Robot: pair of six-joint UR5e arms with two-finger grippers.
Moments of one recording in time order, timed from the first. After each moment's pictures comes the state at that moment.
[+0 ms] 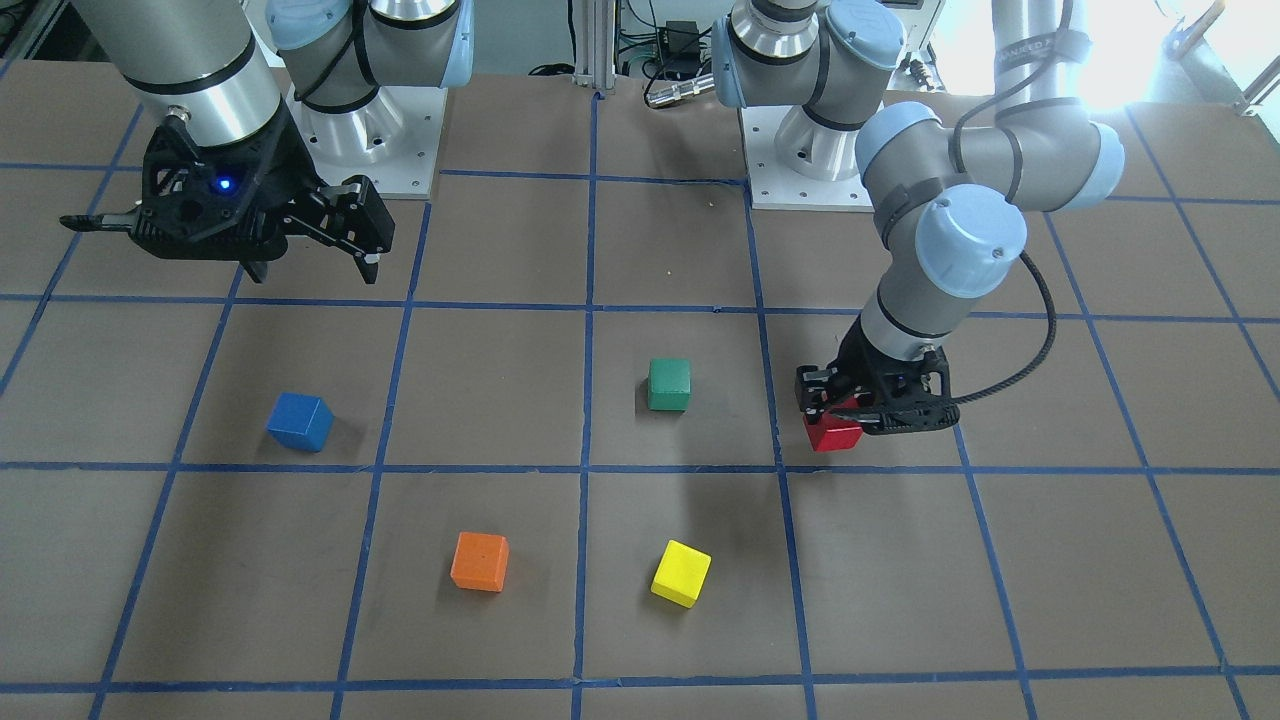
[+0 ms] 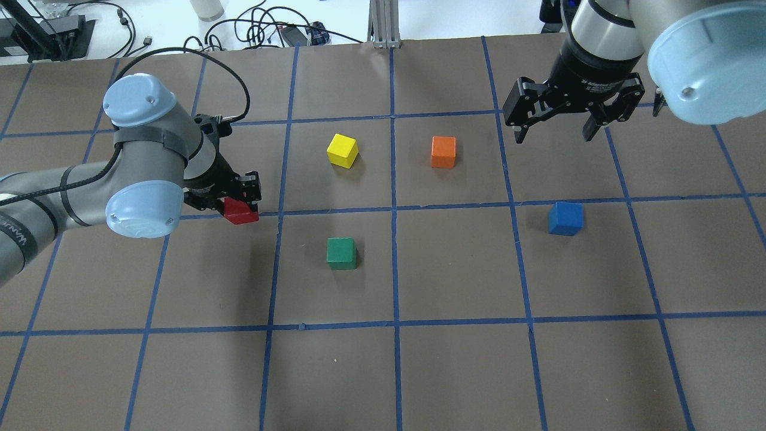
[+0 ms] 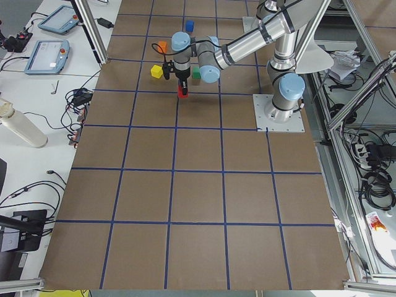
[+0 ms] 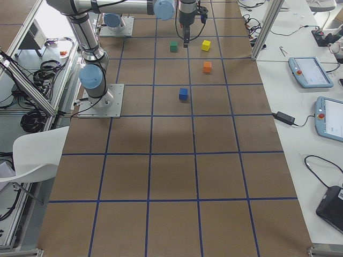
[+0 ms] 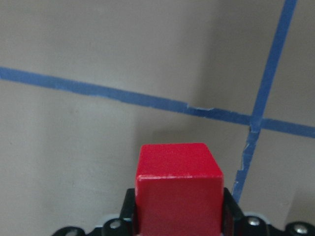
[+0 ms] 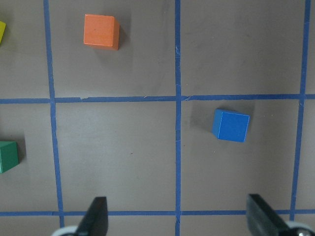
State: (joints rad) left arm -1.51 -1.77 -1.94 -0.98 1.54 -0.02; right arm 1.59 -1.55 1.59 -1.62 -1.55 0.03
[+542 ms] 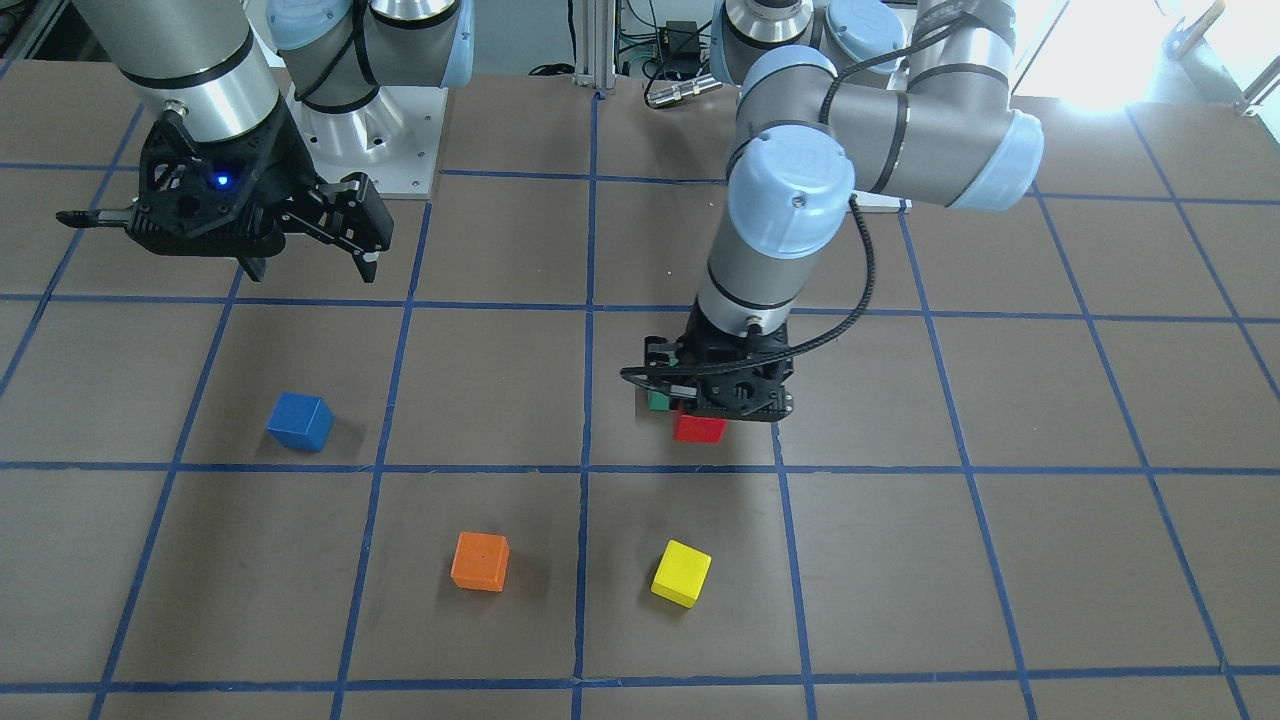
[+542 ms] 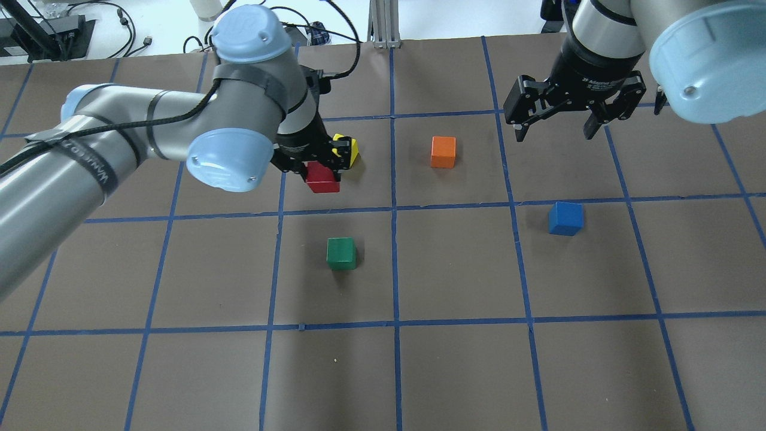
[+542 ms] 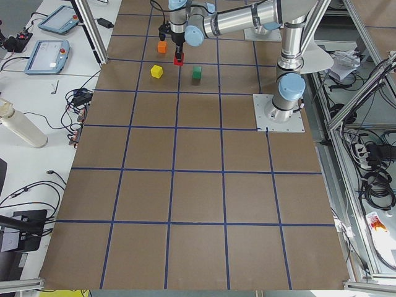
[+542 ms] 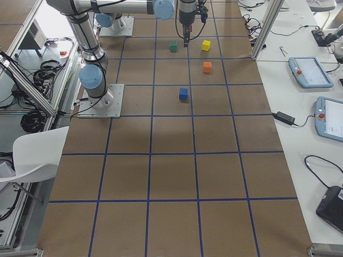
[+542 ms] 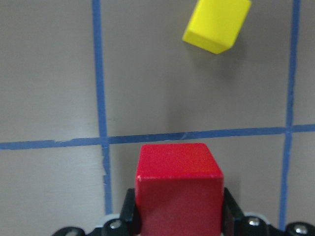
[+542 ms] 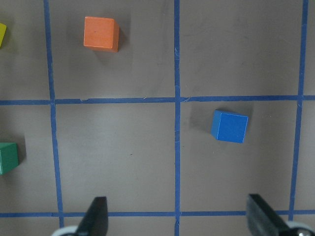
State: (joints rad) left arm -1.82 -1.87 -1.65 -1.17 1.51 -0.22; right arm 1.59 -1.56 1.59 -1.63 -1.56 0.03
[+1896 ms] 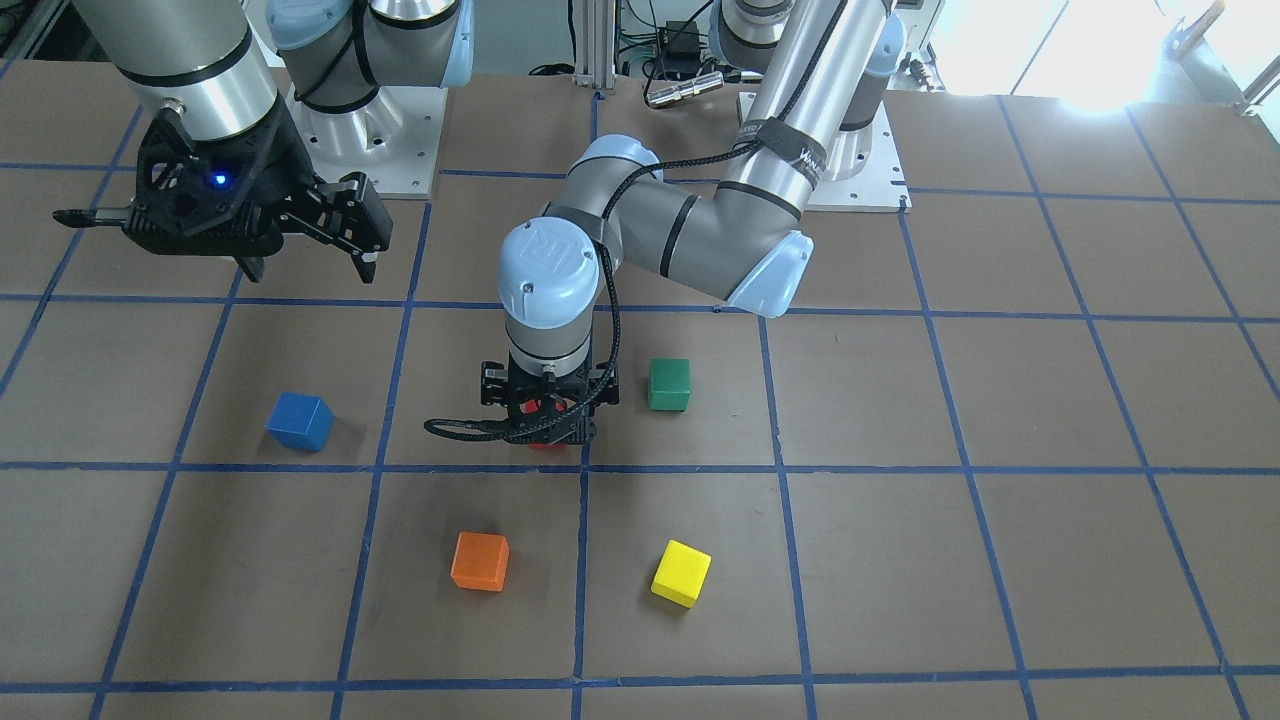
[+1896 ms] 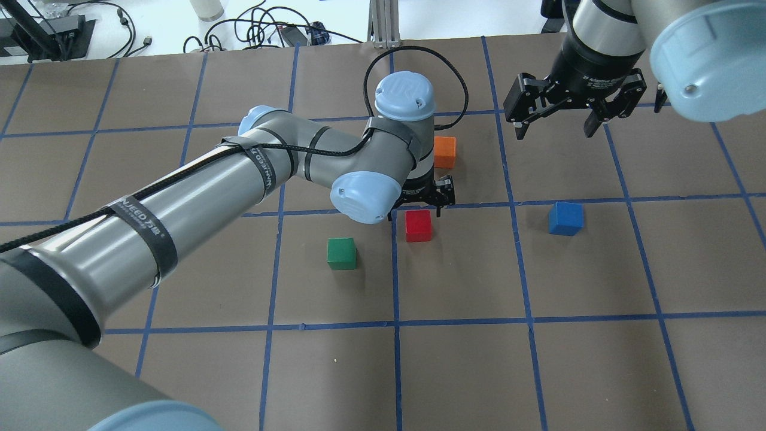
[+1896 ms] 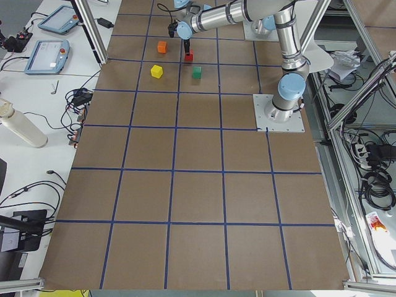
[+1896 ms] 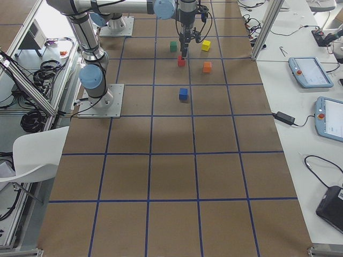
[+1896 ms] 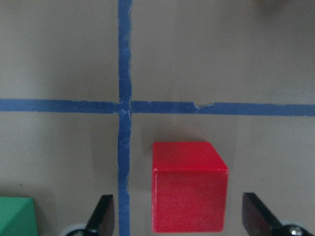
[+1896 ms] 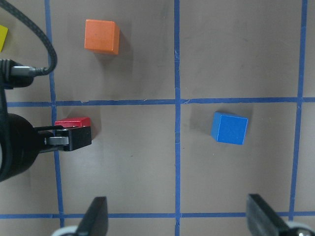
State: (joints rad) left arm -2.01 -2.08 -1.58 -1.09 1.49 -0.47; right arm 1.59 -1.55 1.58 -1.63 -1.55 0.03
